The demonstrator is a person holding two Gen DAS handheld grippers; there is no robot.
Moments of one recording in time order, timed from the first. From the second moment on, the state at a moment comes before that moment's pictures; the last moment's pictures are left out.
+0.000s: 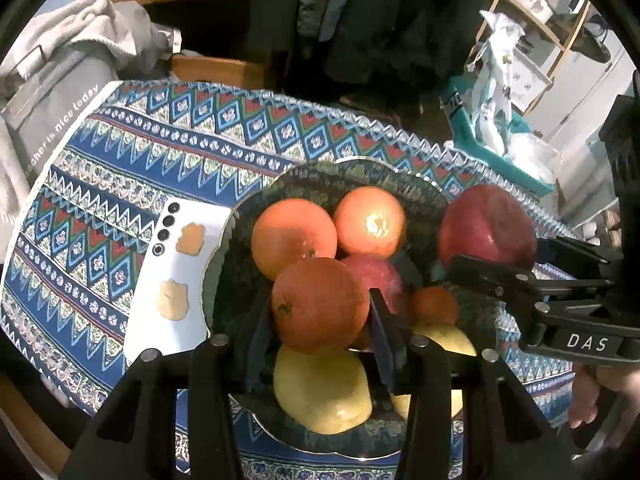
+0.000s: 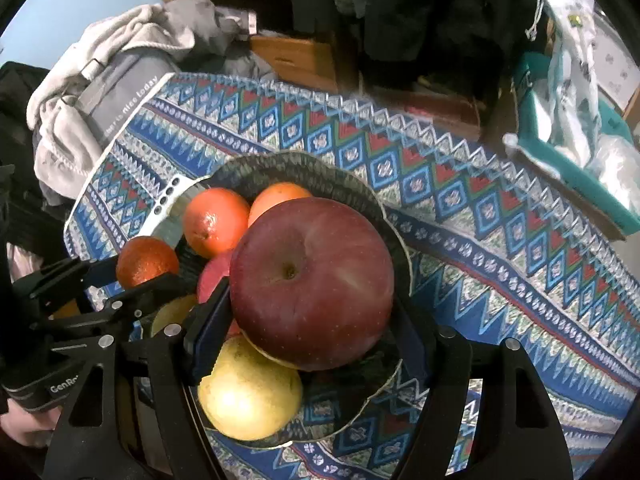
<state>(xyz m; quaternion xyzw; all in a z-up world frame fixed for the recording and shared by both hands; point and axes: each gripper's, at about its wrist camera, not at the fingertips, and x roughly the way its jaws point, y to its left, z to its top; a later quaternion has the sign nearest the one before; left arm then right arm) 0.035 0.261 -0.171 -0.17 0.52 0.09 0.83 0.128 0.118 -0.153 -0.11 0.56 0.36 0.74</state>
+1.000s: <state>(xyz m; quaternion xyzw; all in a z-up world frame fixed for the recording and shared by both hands) 0.024 0.235 -0.121 -0.12 0.50 0.10 0.85 0.125 0.084 -0.090 -0.07 0.51 0.35 0.78</state>
